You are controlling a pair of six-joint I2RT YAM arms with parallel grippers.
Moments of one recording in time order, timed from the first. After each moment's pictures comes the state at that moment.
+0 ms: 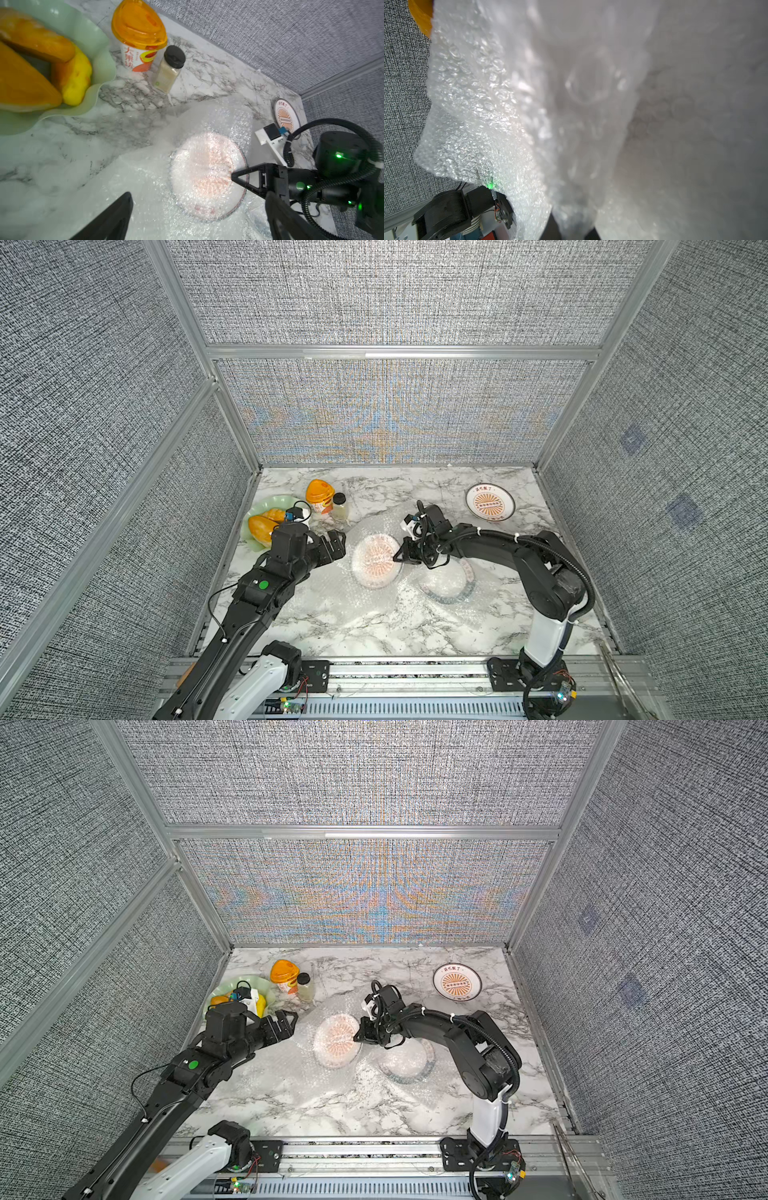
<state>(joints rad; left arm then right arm) -0.36 0.84 0.81 -0.63 0.04 -0.65 0.64 1.87 1.13 -0.24 -0.52 0.62</state>
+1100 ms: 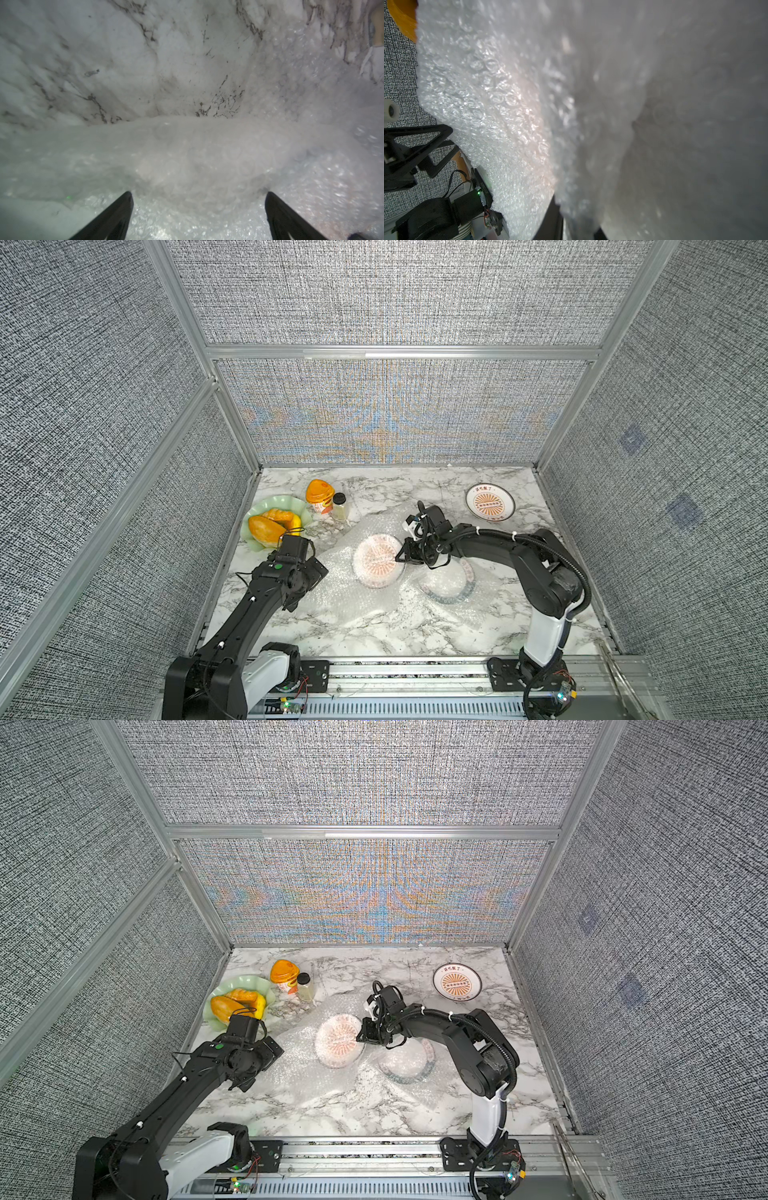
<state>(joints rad) -0.18 1.08 0.60 -0.74 0.00 -0.97 0.62 1.89 1.13 -0.24 -0.50 0.60</state>
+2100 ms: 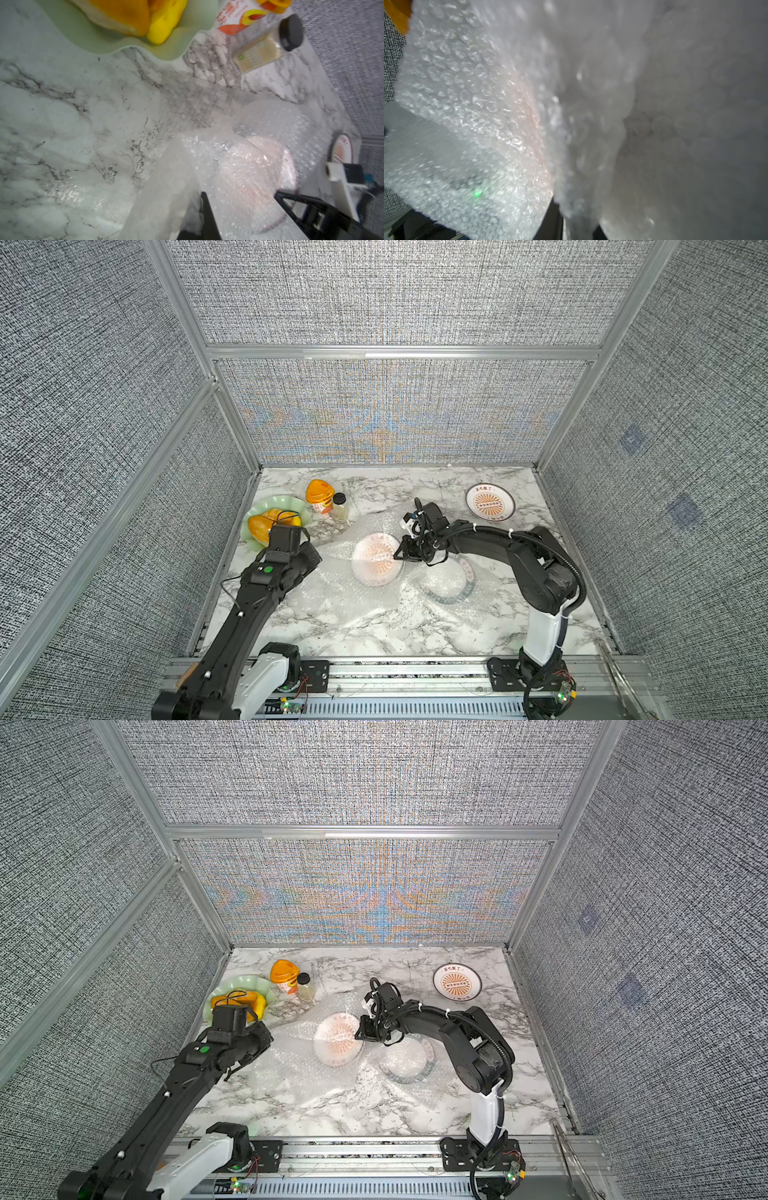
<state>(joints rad) -0.18 0.90 0.72 -0.67 0.08 -0.78 0.63 1.93 1.20 -0.29 -0.51 0.58</state>
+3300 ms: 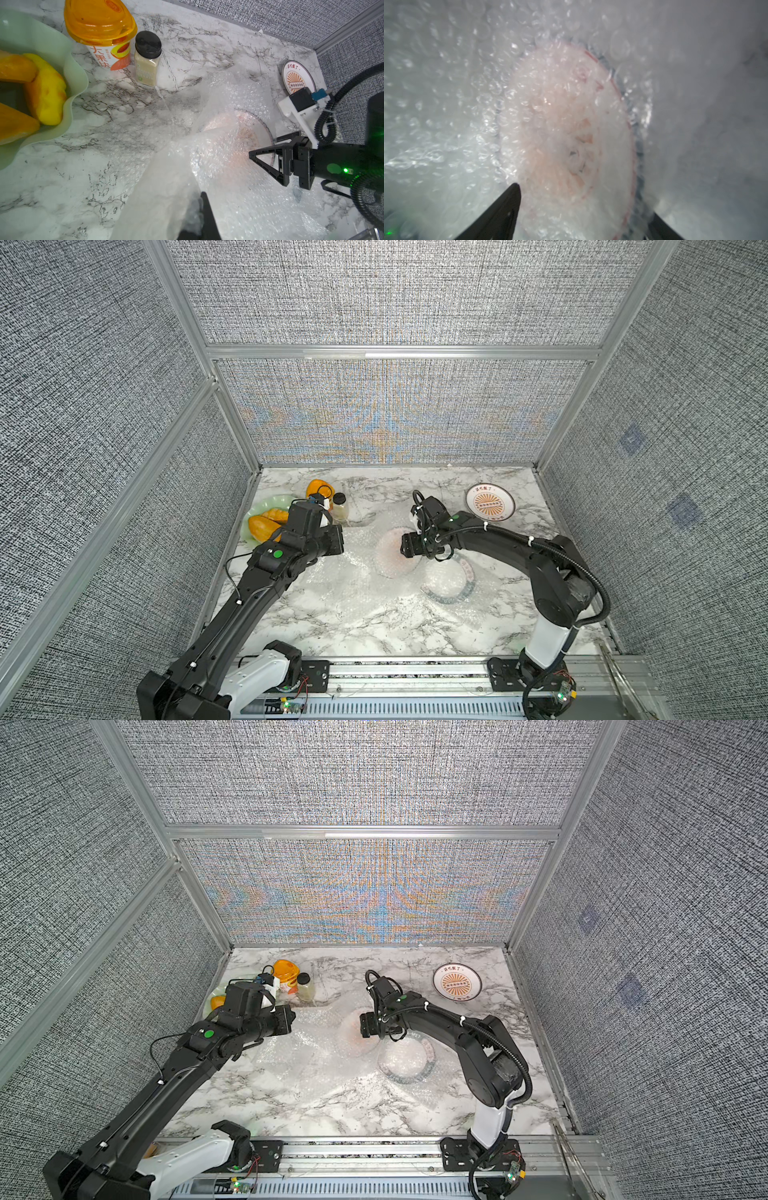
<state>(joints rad) -0.43 1.05 0.97 -0.69 0.08 -0.45 0.66 1.81 1.26 -0.57 -0.11 0.44</state>
